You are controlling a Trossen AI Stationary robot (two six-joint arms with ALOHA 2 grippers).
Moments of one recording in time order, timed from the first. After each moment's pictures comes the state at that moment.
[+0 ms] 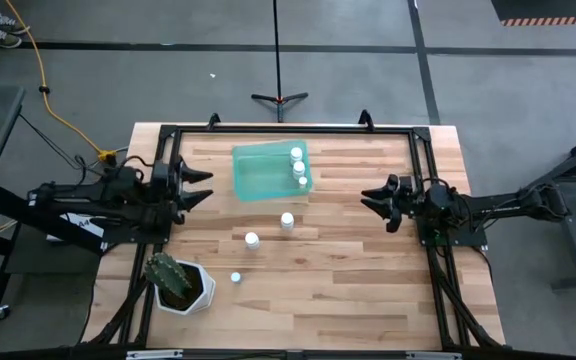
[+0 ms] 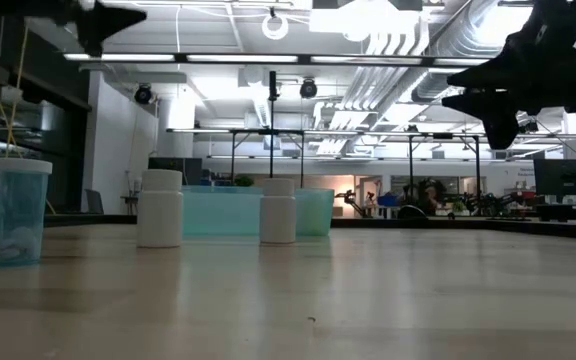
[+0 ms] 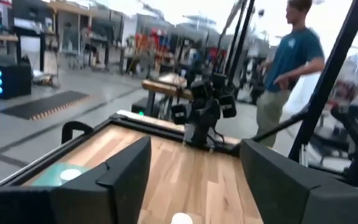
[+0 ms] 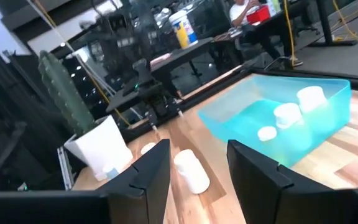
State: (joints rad) left arm -0.04 0.28 0.41 -0.05 -0.21 -0.18; right arm 0.00 0.39 0.02 0.38 0.18 0.49
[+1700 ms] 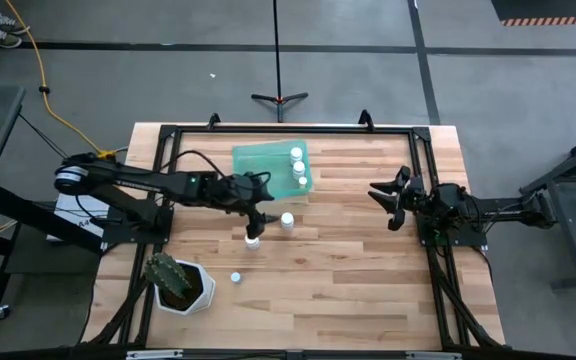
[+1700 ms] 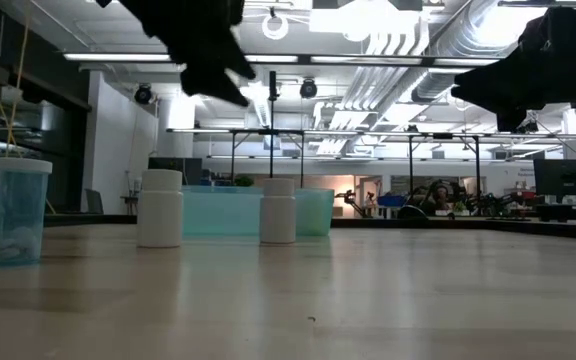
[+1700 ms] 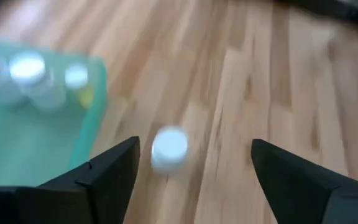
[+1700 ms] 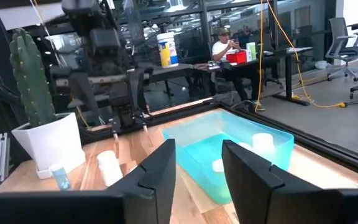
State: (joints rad) left arm -0.04 1.33 0.95 -0.31 -0.11 -0.29; right arm 0.00 0.15 0.02 0.21 0.28 0.18
